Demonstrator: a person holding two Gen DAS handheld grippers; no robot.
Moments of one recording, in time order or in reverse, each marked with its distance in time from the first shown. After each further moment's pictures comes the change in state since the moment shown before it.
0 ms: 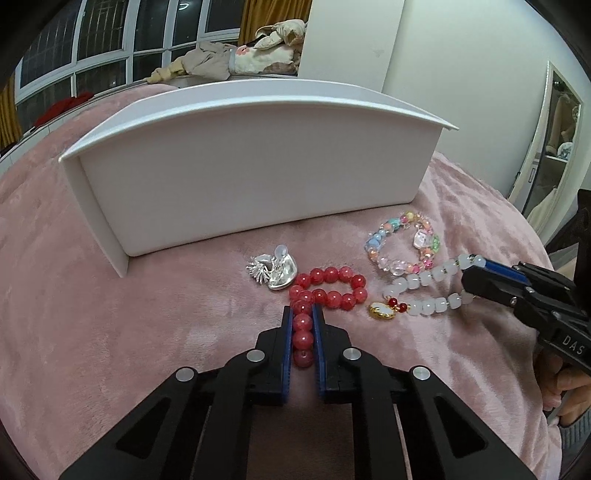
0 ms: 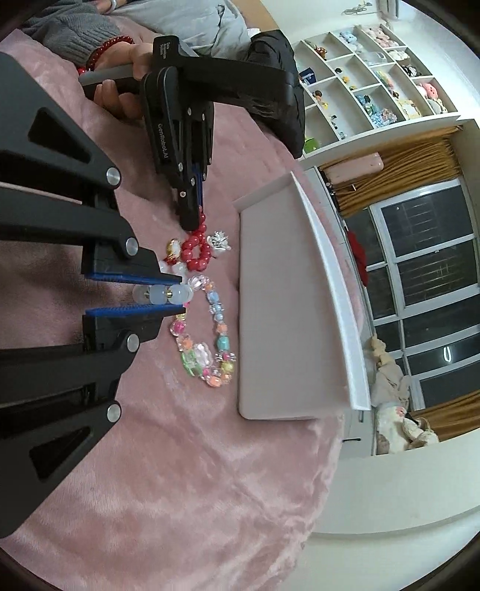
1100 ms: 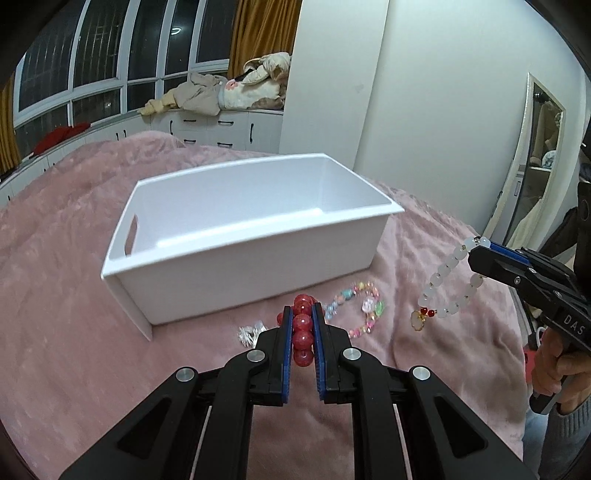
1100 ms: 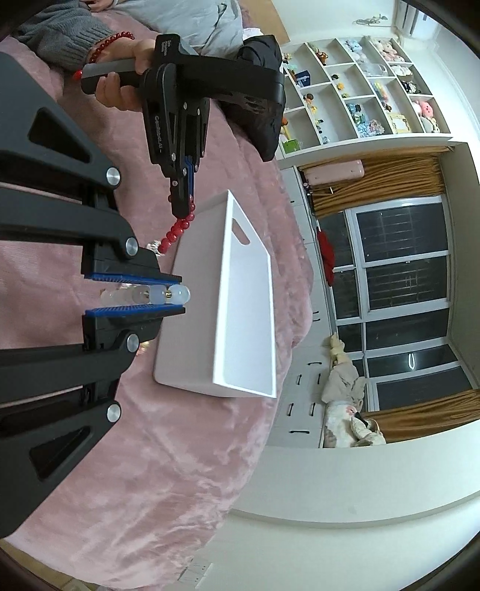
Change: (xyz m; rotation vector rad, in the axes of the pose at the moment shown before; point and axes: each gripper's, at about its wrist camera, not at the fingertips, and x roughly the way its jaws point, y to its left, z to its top) left arm -0.075 -0.024 0.048 0.037 -0.105 -0.017; right arm -0.067 0.014 0.062 -0.091 -0.112 -0.047
